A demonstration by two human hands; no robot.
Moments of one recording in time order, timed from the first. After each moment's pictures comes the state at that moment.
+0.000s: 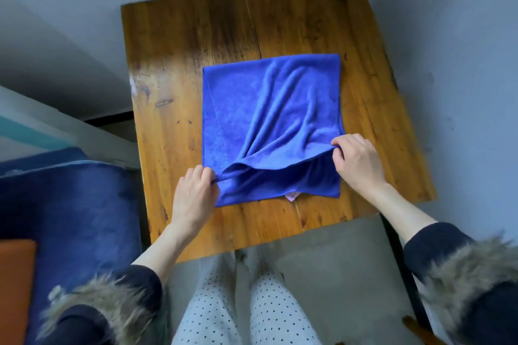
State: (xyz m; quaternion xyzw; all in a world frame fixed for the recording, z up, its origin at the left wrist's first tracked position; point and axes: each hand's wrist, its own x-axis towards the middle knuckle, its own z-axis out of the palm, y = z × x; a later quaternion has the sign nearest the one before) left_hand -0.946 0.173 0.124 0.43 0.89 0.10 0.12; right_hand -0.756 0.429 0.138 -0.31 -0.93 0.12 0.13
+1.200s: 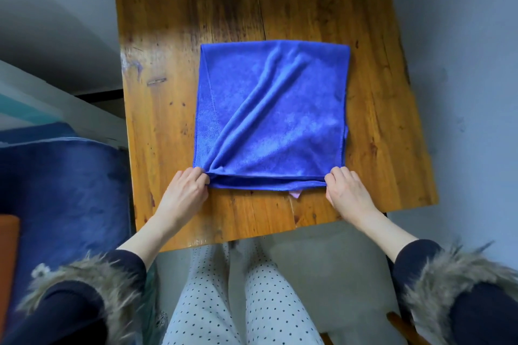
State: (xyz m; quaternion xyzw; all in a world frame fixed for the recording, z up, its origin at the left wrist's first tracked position) left_hand -0.946 0.153 0.087 0.53 0.83 0.05 0.14; right_hand -0.711 0.404 0.086 -0.17 -0.98 -0.01 -0.07
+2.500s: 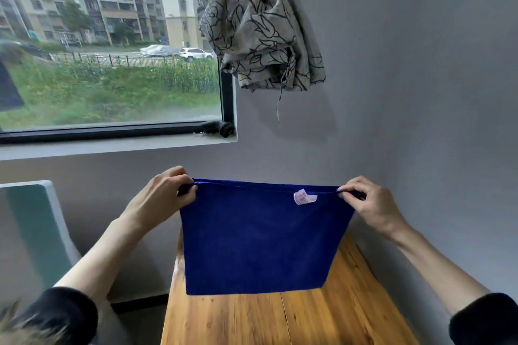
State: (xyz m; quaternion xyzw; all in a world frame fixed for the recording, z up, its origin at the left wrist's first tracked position) left_hand -1.074 0.194 0.461 0.51 0.81 0.25 -0.16; right_hand -0.805 0.482 0.435 -0.22 -0.86 0.28 0.36
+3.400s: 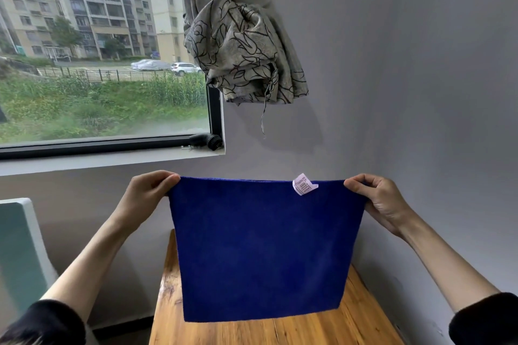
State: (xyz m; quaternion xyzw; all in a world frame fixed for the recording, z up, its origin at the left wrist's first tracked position) left_hand -1.081 0.208 0.469 0.42 0.71 0.57 0.02; right_hand -0.780 0.500 0.472 -0.21 -0.65 0.65 0.32
